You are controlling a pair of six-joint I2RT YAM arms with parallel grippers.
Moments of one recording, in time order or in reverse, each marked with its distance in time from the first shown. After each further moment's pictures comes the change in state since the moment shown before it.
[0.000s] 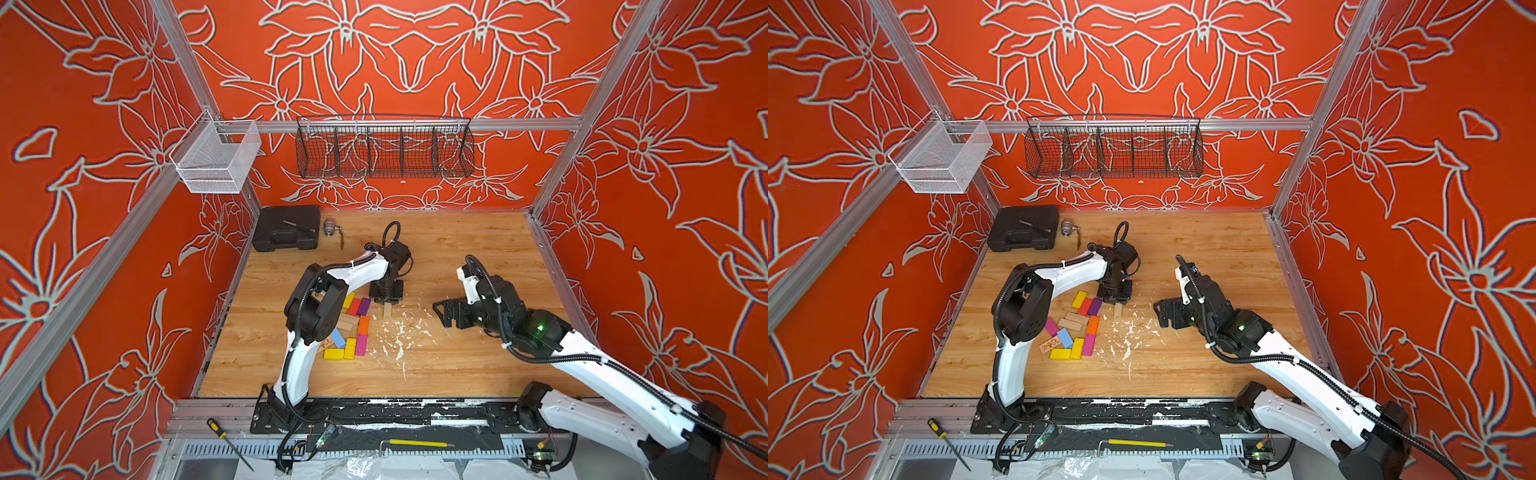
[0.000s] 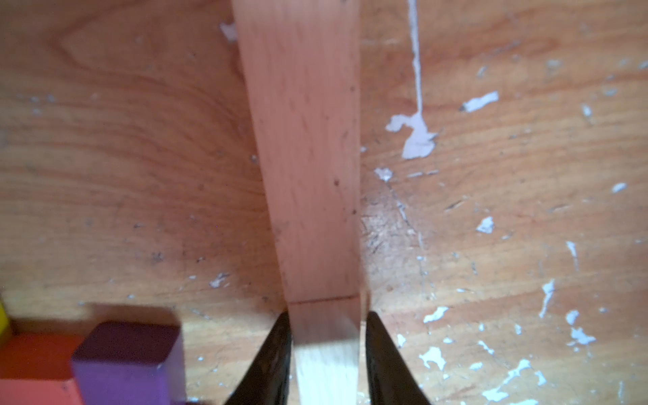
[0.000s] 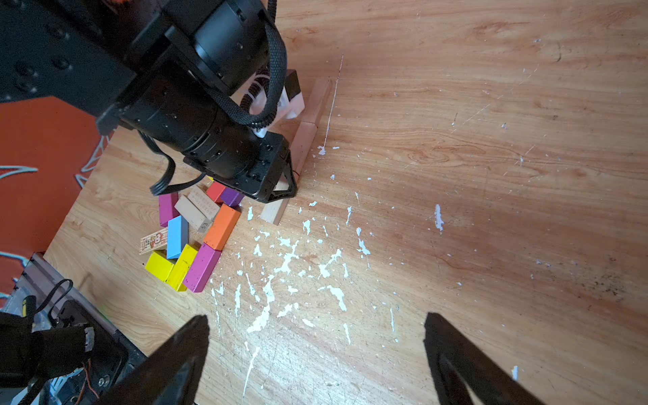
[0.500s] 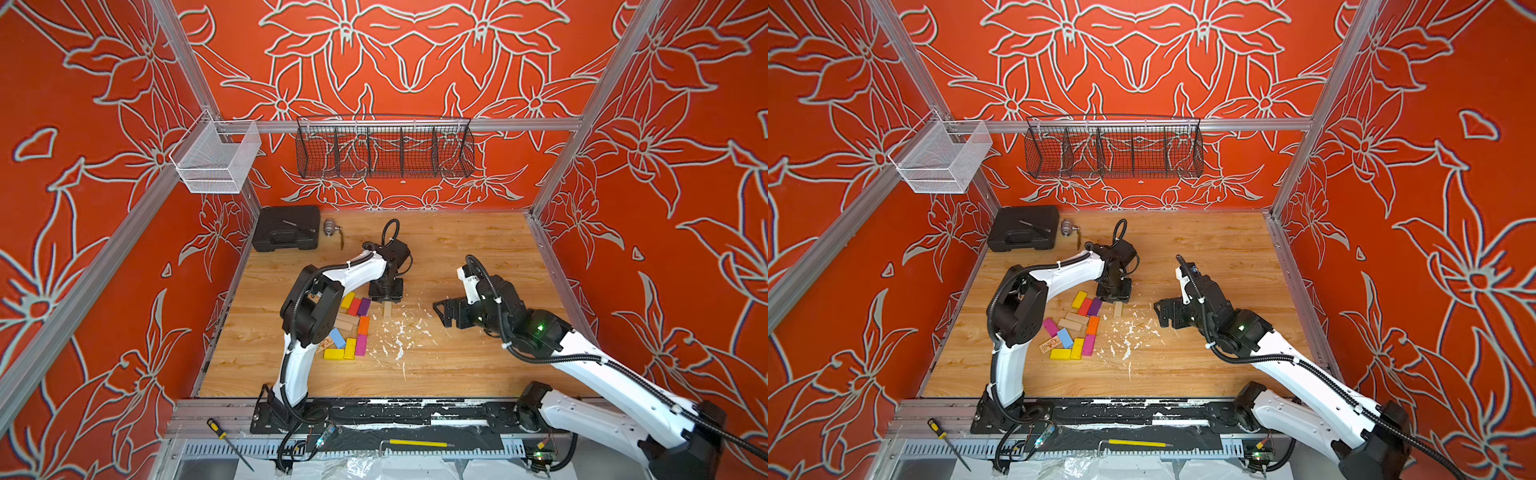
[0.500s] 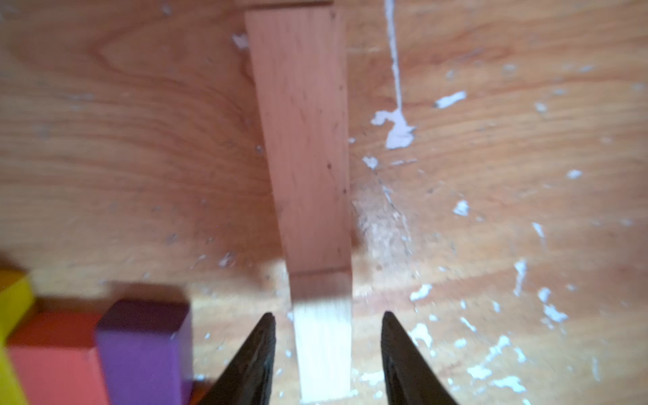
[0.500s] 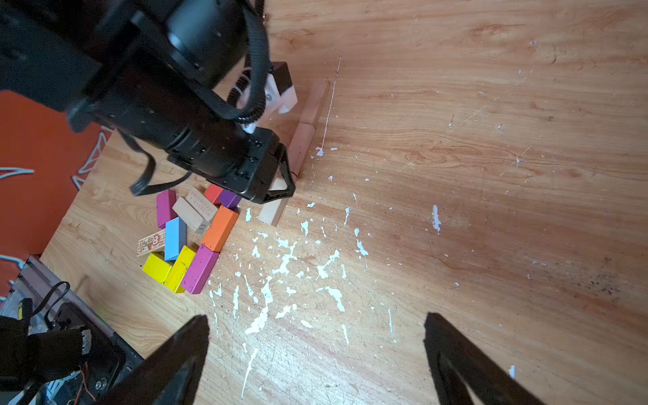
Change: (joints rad) left arm 0.000 -0.111 -0.046 0.003 -0.001 0.001; right arm 0.000 0.000 0.000 0.000 0.005 0.000
